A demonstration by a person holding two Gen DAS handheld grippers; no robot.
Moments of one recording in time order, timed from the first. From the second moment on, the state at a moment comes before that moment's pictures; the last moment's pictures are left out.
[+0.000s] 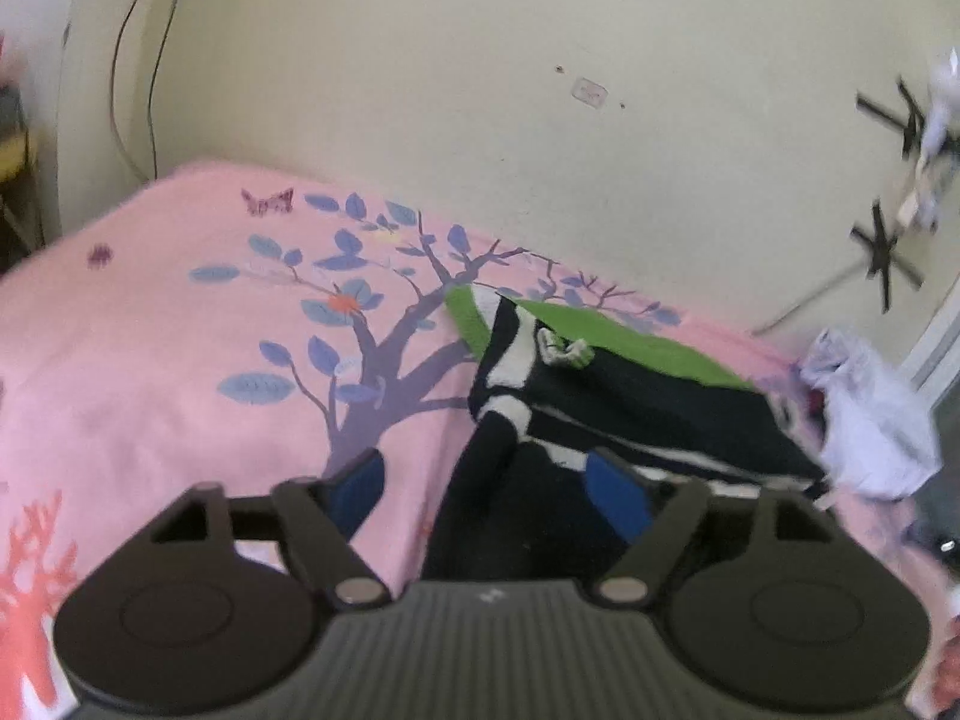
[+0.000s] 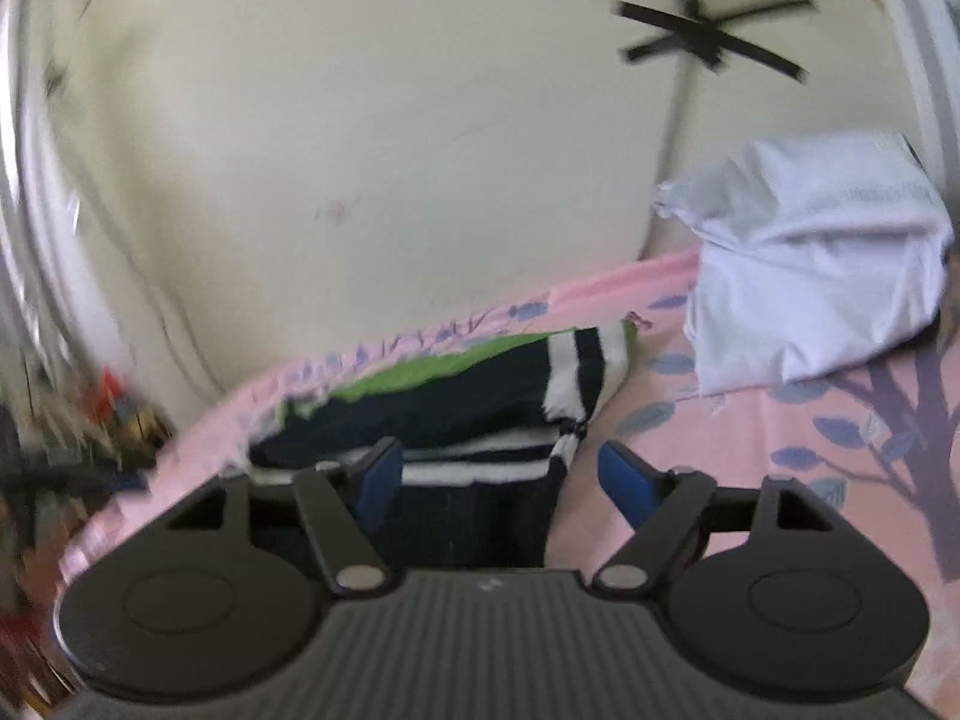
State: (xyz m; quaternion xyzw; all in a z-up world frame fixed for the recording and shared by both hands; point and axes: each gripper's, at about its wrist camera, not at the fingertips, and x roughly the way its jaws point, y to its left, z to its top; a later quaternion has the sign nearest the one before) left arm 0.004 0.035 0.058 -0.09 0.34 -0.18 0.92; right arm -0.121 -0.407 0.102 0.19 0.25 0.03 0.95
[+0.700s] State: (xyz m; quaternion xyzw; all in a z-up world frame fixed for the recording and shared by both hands) left arm 0.020 -0.022 0.034 0.05 0.31 -0.14 0.94; right arm -0.084 -0.386 0.070 0.11 0.29 -0.07 0.95
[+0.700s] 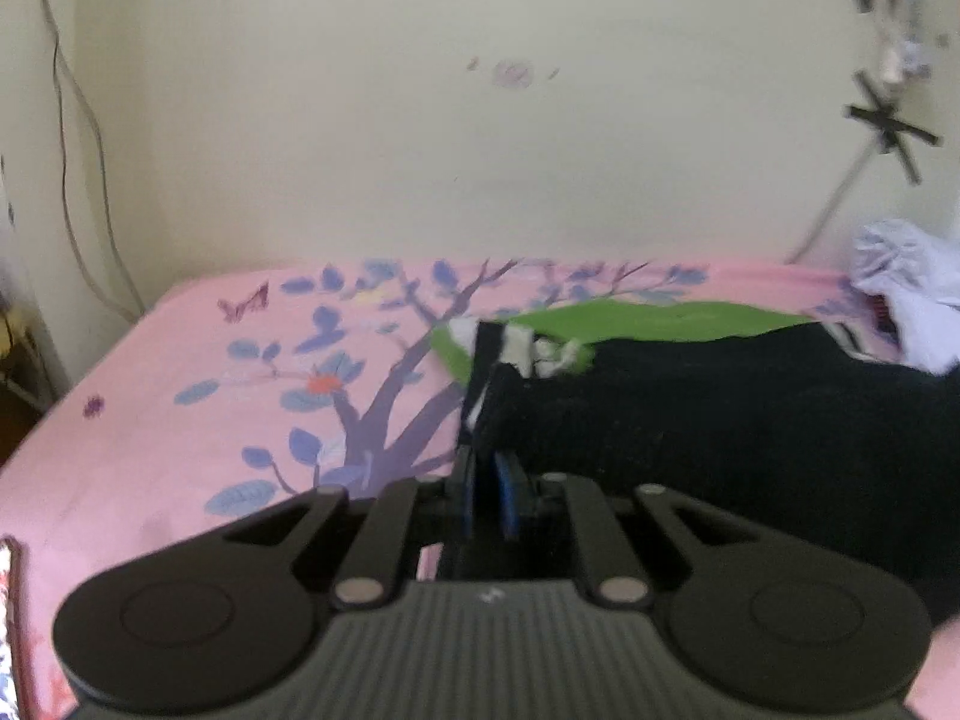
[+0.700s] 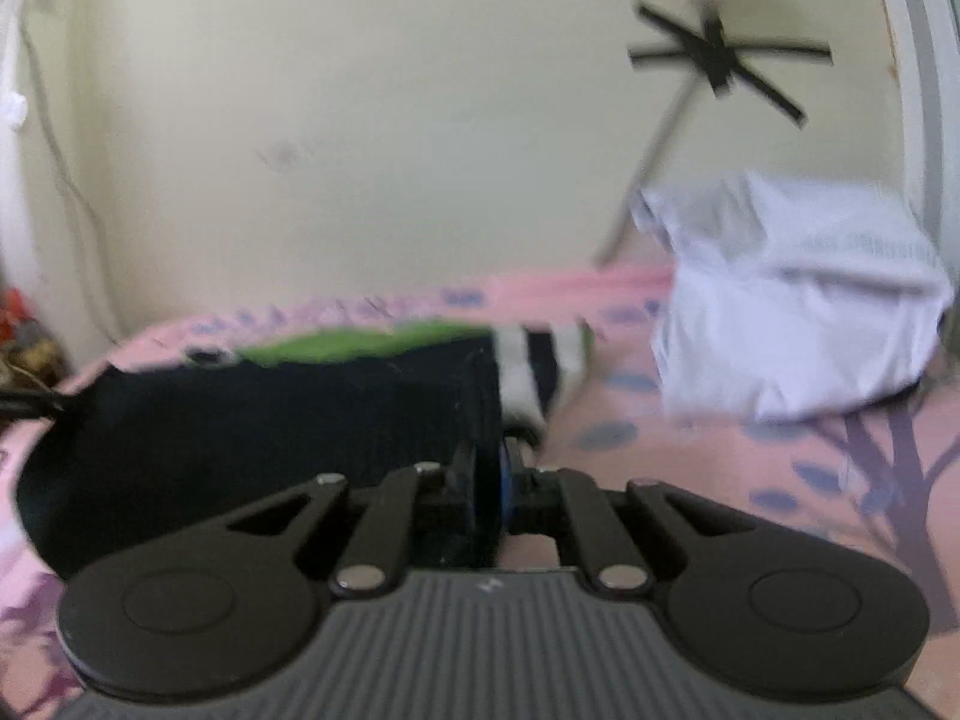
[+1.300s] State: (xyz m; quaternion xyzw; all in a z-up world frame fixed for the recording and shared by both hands) left arm 0.151 -0.120 0.085 0.10 0.33 -0.21 0.92; right arm 0.102 -0.452 0.117 0.18 0.36 0.05 0.91
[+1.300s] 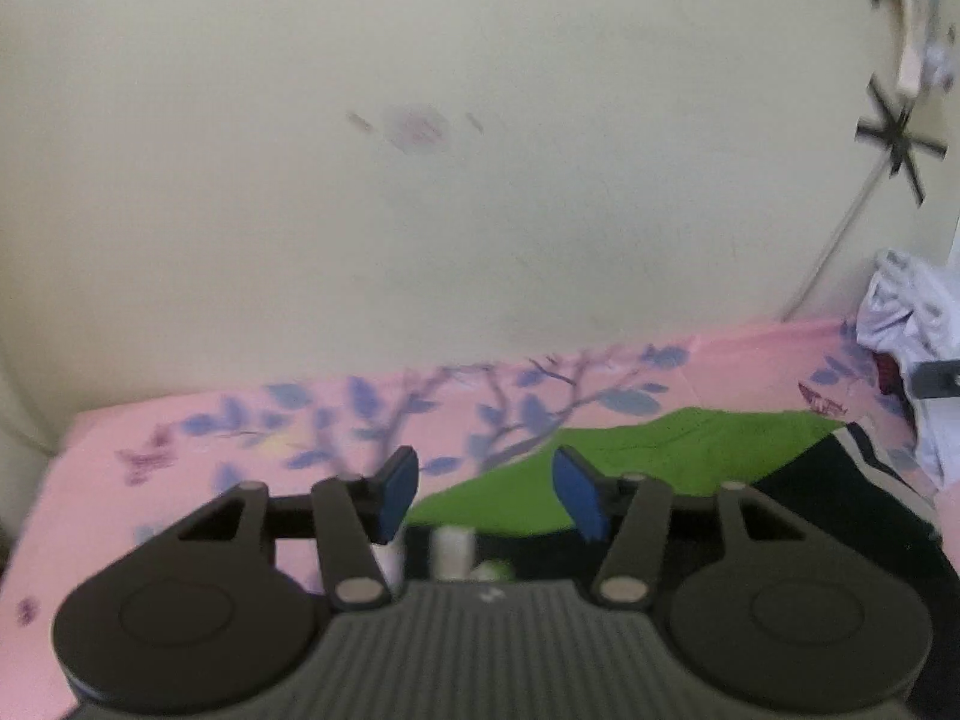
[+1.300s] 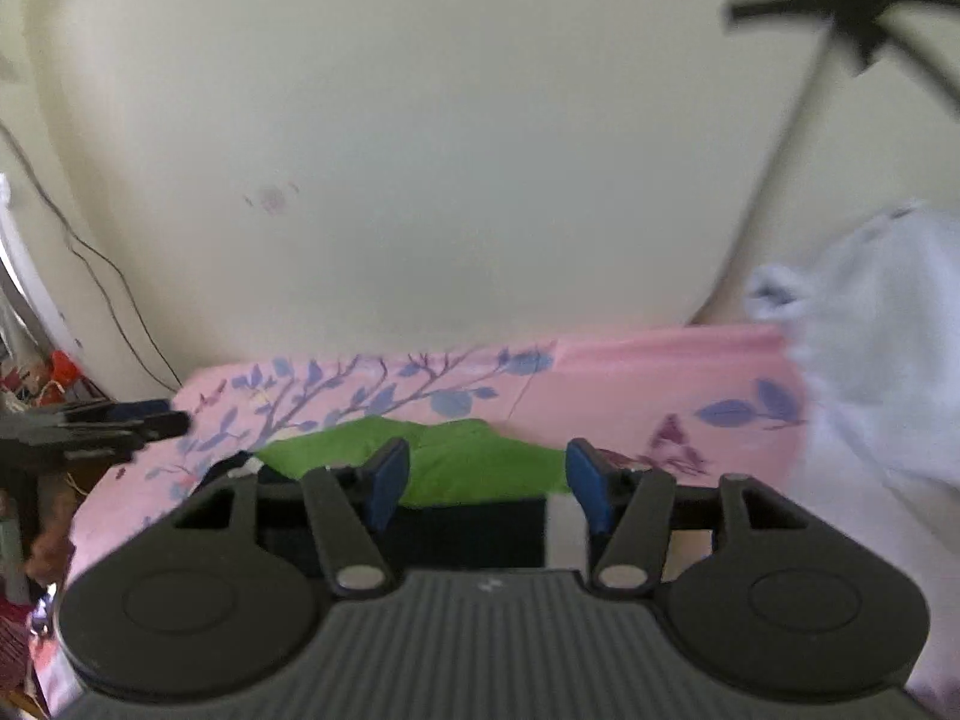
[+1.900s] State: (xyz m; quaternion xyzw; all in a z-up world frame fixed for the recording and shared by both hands) left arm 0.247 -0.179 0.004 0.08 0.44 -0.26 0.86; right arm 0.217 -0.396 0.046 0.09 0.44 0.12 0.88
